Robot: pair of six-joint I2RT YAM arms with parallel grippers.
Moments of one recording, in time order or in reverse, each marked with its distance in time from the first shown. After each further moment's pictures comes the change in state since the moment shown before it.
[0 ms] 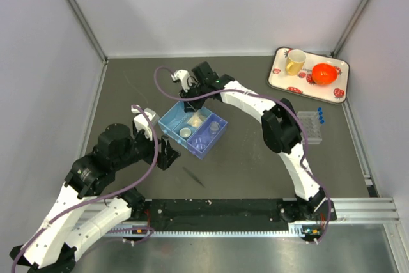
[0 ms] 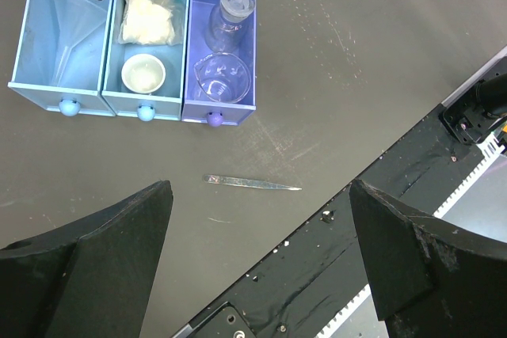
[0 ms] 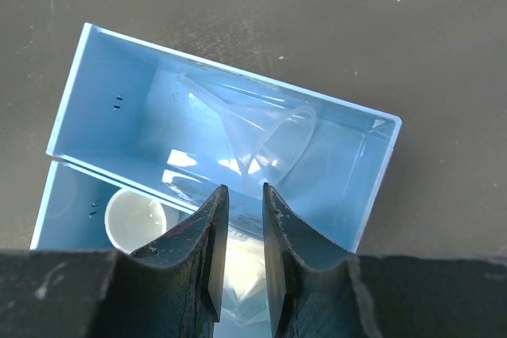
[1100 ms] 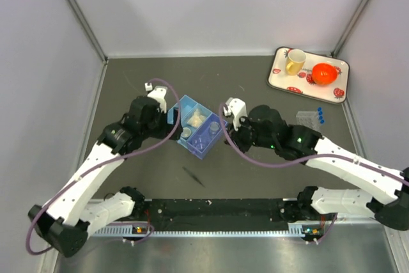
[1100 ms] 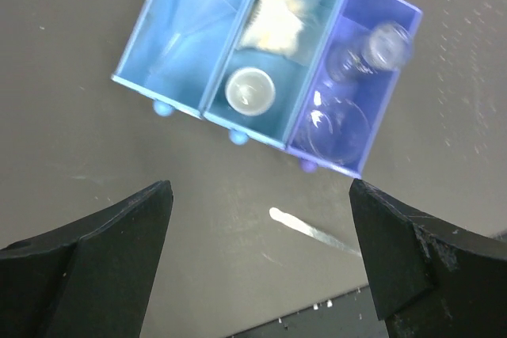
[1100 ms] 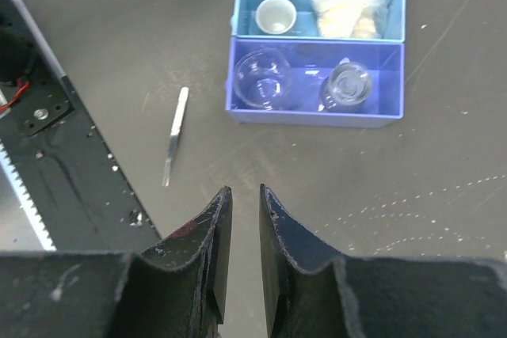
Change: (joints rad) left arm 0.062 0.317 0.051 0.075 -0.239 -0.058; right arm 0.233 -1.170 -0.931 0.005 0.429 0.271
